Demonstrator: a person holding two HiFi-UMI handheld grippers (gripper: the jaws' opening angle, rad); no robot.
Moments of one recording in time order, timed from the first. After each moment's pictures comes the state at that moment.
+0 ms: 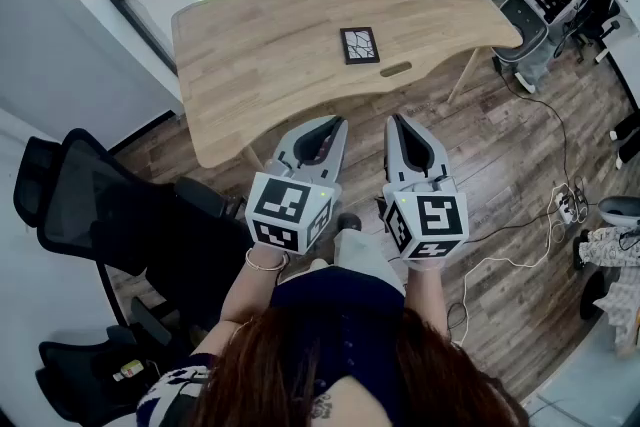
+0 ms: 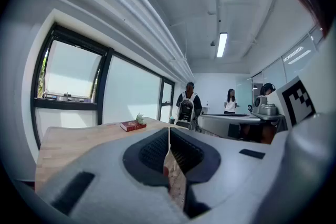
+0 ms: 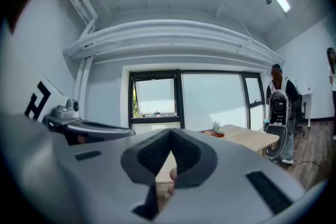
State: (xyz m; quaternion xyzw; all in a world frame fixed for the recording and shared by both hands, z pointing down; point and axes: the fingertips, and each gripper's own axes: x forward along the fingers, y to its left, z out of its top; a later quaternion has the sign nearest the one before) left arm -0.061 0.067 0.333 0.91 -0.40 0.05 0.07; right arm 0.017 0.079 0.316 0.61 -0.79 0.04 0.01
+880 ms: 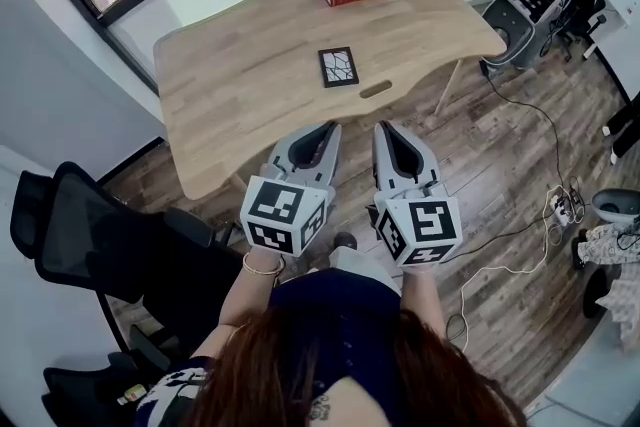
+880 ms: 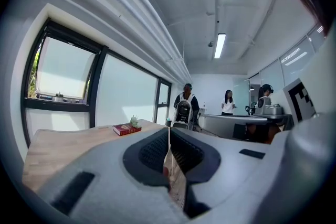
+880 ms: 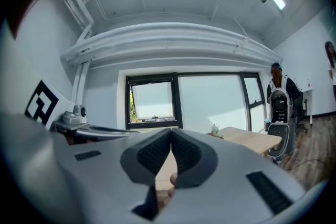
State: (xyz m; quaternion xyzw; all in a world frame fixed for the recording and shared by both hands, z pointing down) left arm -0.018 0.020 0.328 0.92 -0.38 0.05 0.06; right arm 0.049 0.042 0.308 0.61 -0.79 0.04 -0.02
